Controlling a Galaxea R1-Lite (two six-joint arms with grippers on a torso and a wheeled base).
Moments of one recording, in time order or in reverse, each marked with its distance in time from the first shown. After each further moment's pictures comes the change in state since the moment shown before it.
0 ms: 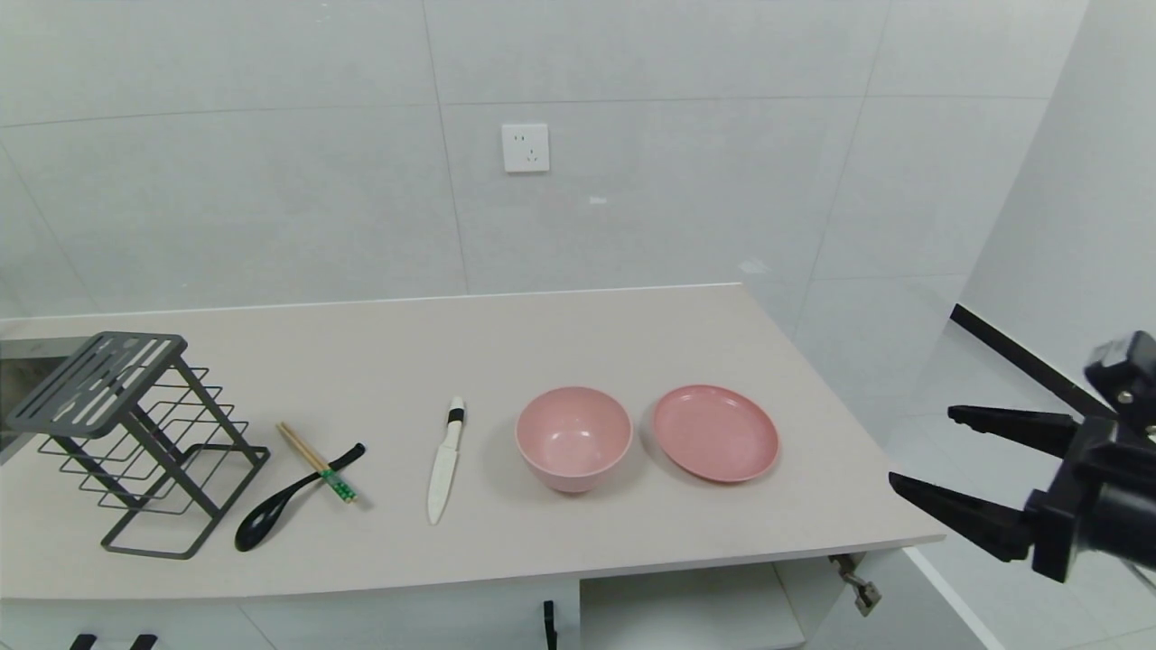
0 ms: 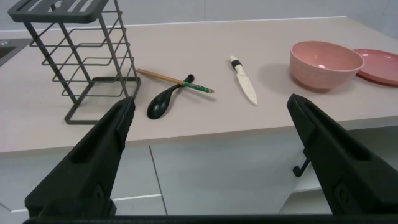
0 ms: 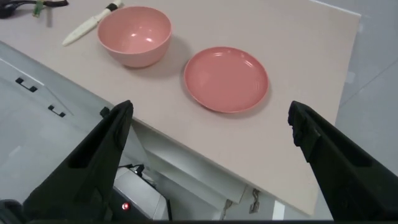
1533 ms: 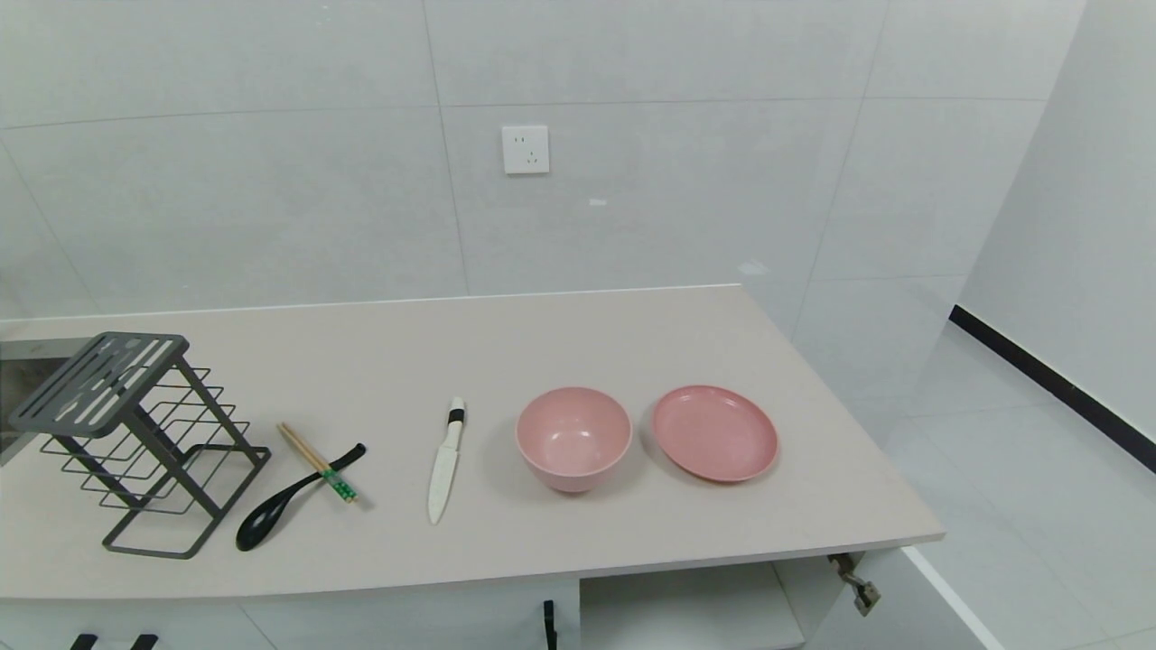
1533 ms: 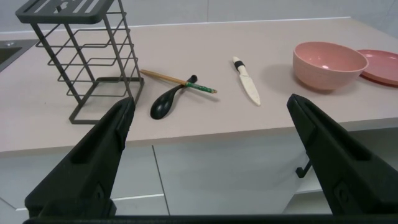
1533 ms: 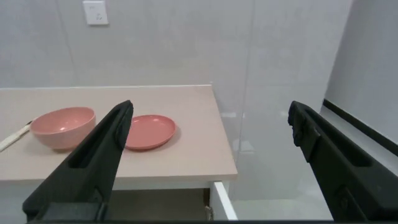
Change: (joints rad) left arm 0.000 0.000 0.000 -0.002 0.013 0.007; right arm -0.167 -1.240 0.321 0.316 -0.338 0.220
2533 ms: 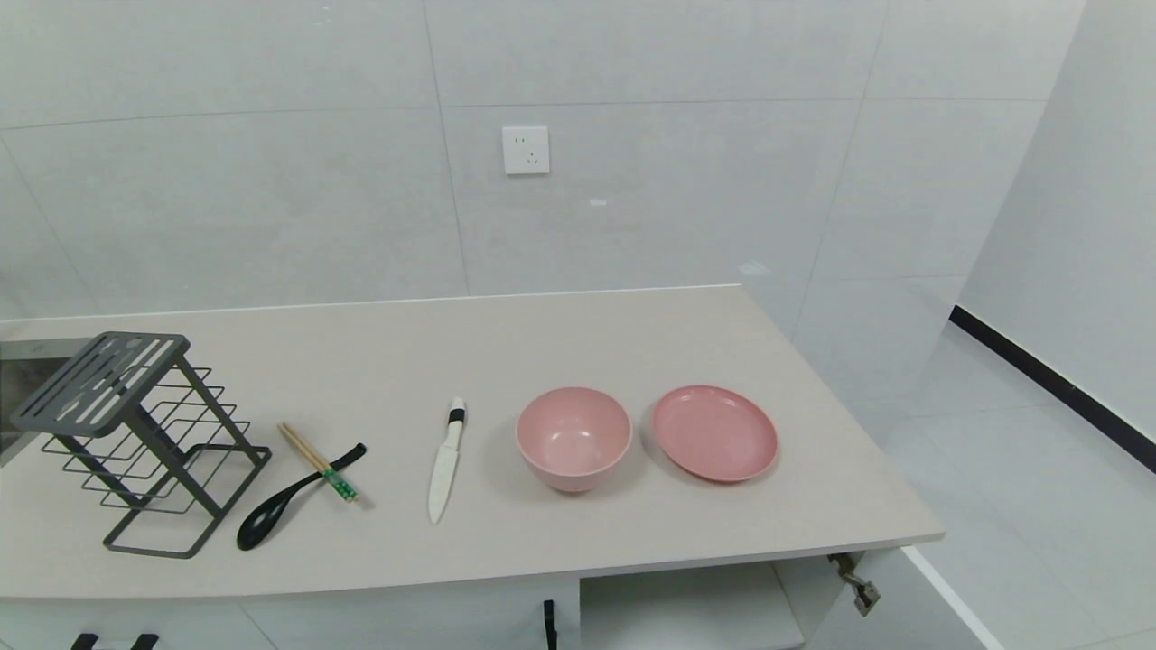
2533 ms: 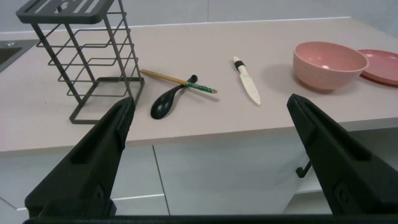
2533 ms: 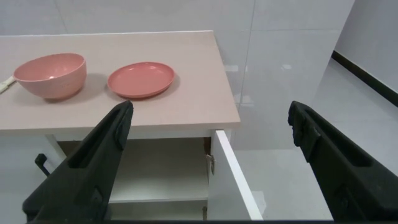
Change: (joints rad) left arm 0.000 0.000 0.000 0.000 0.001 0.000; right arm 0.007 -0.004 0.022 0.202 -0.014 -0.008
